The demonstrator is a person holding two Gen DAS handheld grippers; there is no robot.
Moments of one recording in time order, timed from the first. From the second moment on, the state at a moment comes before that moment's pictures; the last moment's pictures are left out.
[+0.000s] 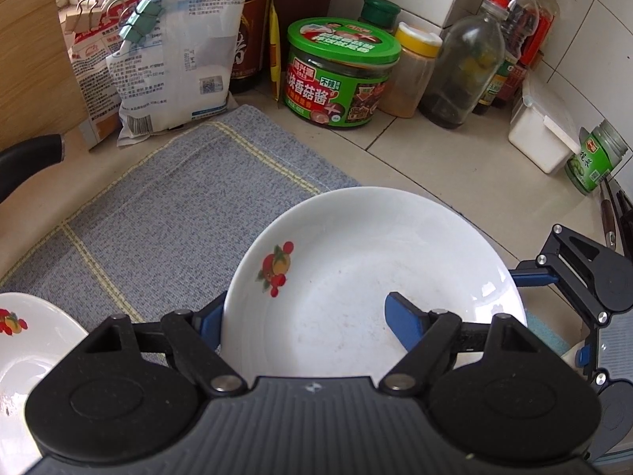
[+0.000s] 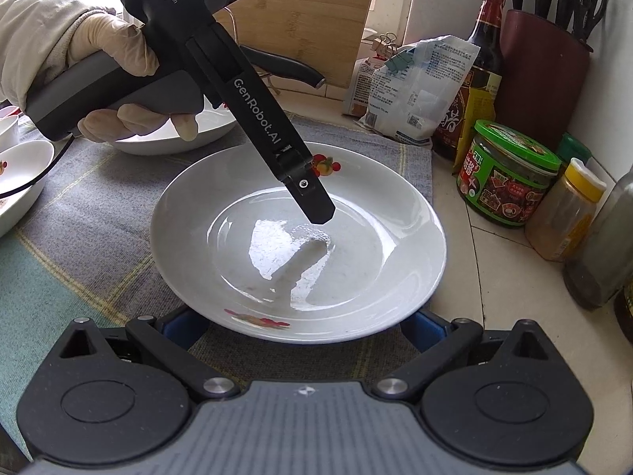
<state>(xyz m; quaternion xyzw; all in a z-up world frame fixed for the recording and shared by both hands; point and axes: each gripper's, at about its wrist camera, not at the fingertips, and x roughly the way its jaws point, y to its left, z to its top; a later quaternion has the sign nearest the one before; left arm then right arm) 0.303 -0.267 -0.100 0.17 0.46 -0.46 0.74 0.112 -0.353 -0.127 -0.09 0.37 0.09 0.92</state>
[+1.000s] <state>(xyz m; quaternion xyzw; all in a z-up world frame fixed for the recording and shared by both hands) 0.263 -0.232 -0.046 0.18 0.37 -0.46 0.79 0.090 -0.355 -0.117 -0.07 0.37 0.05 0.92</state>
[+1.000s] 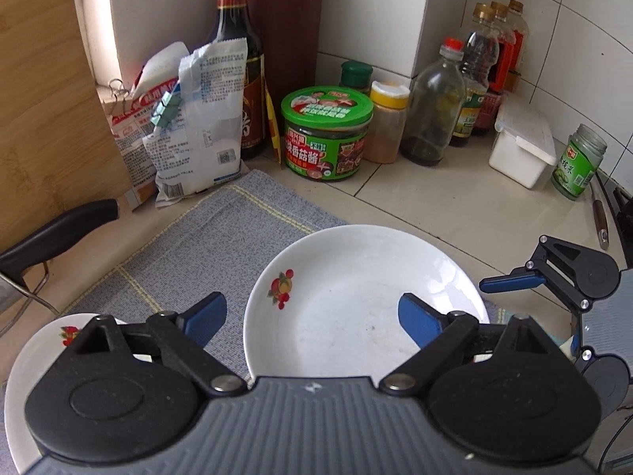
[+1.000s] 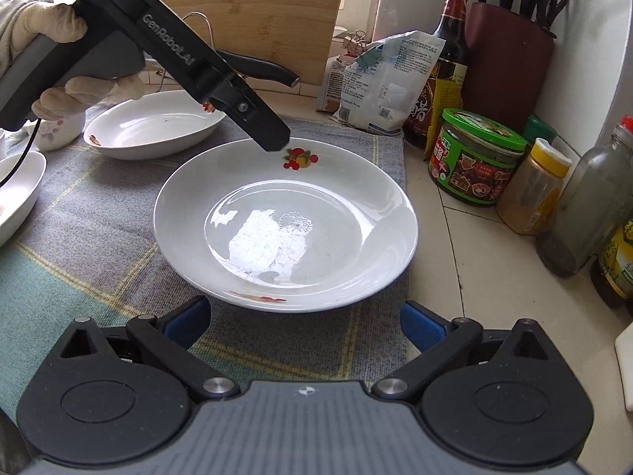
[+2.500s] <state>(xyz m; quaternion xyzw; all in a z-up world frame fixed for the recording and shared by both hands) 0.066 0.010 -0.018 0.10 0.28 -0.31 0.90 0.040 -0.199 -0.106 -0.05 0.42 0.04 0.90</state>
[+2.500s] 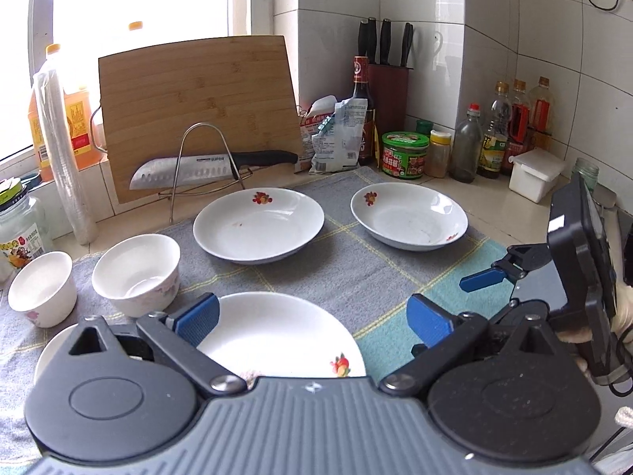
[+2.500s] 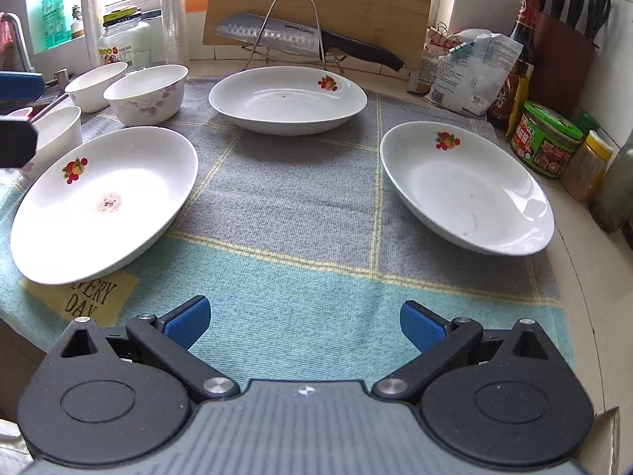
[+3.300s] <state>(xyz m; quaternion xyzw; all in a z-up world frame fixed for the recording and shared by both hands) 0.042 0.061 -0.080 0.12 0.39 -0.18 0.89 0.069 -0.203 -0.103 -0.03 0.42 0.08 0.90</state>
